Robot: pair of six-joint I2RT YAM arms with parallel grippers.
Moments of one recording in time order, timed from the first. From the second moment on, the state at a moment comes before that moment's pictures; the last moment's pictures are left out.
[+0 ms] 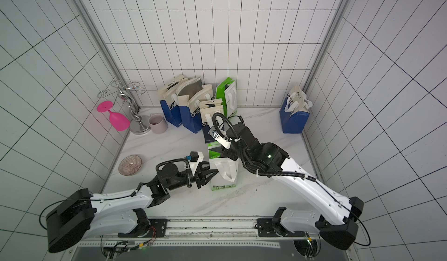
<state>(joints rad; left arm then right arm) -0.90 1.18 0.41 0.73 0.30 -0.27 0.90 1.17 1.38 -0.78 0.33 -0.39</state>
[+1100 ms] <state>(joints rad) -0.89 0.97 0.68 0.15 -0.24 -0.08 0.90 0.69 1.25 -0.81 0.27 -0.25</state>
